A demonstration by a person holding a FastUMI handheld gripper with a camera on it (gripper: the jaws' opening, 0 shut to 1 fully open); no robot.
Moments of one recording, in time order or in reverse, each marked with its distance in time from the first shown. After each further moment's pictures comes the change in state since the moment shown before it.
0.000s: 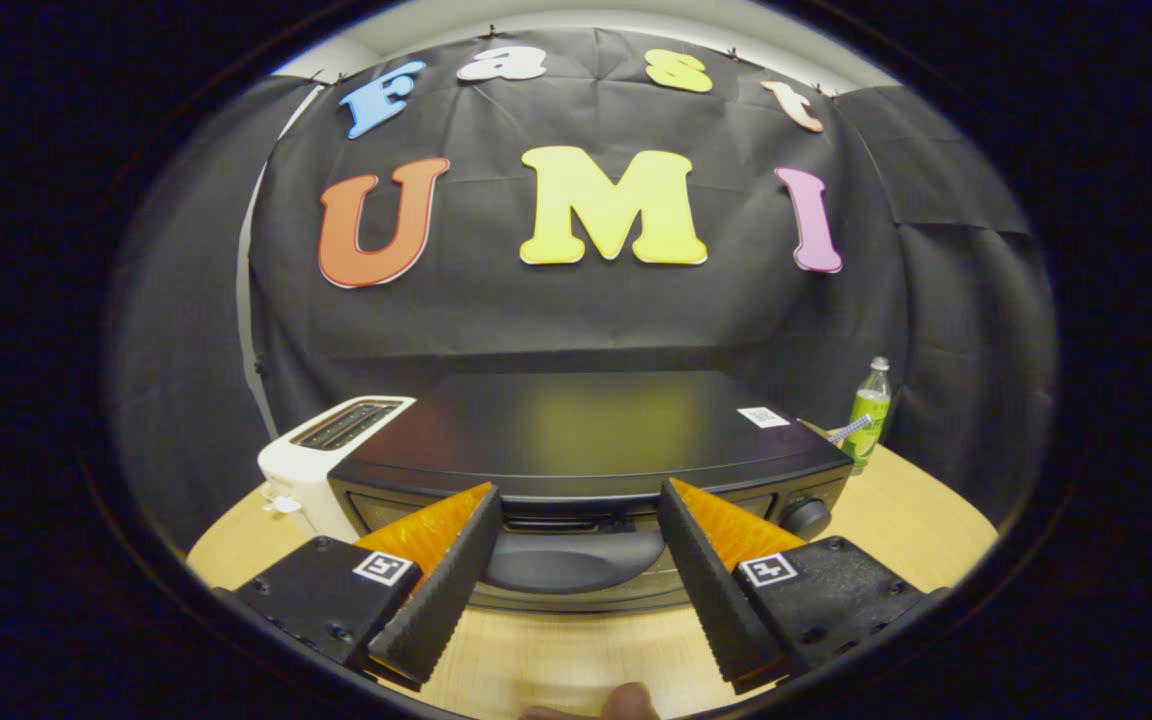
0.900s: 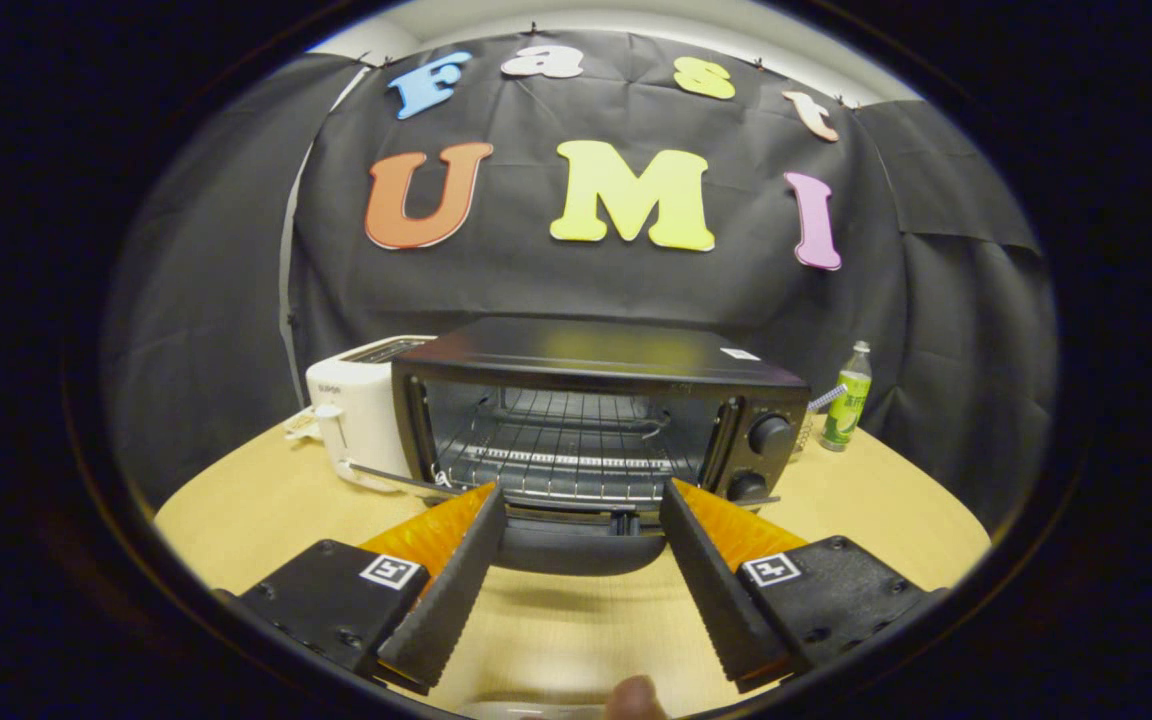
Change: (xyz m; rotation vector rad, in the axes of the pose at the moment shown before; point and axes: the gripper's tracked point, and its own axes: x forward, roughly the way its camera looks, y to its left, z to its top) arm -0.087 -0.007 -0.073 -0.066 0.072 0.046
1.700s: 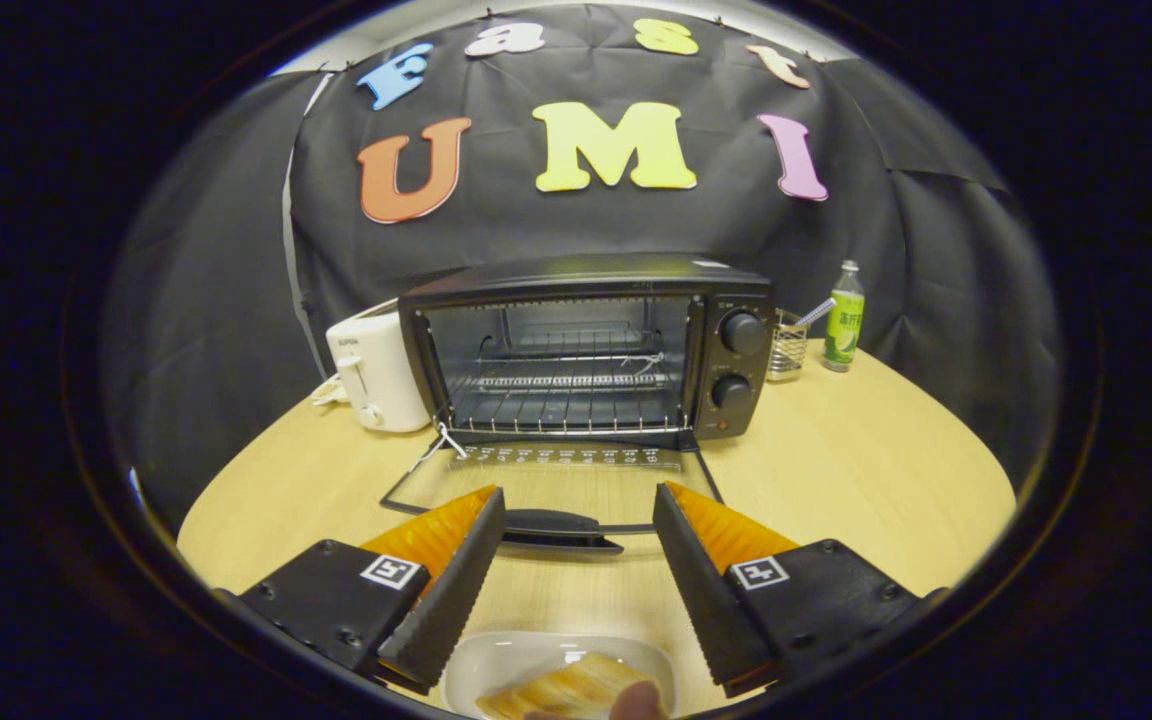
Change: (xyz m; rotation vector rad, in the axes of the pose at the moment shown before) arm -0.058 -0.015 -0.039 0.111 0.132 0.052
